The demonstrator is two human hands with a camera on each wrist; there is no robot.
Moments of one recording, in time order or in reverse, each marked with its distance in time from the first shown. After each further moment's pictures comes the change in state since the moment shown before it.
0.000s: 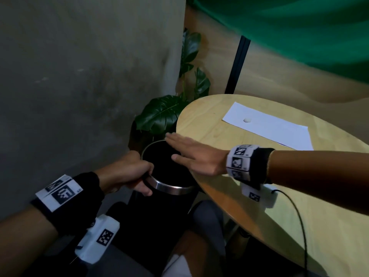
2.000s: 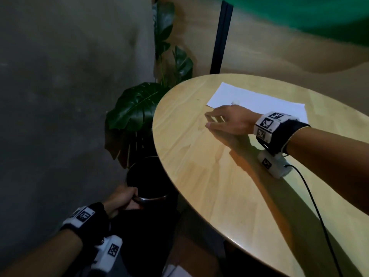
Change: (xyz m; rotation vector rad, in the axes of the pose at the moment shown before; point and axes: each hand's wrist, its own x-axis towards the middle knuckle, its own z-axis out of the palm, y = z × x) left_hand 0.154 -0.093 0.071 -0.165 0.010 -0.113; right_hand -0.023 0.165 -0.043 -0.032 0.131 0.529
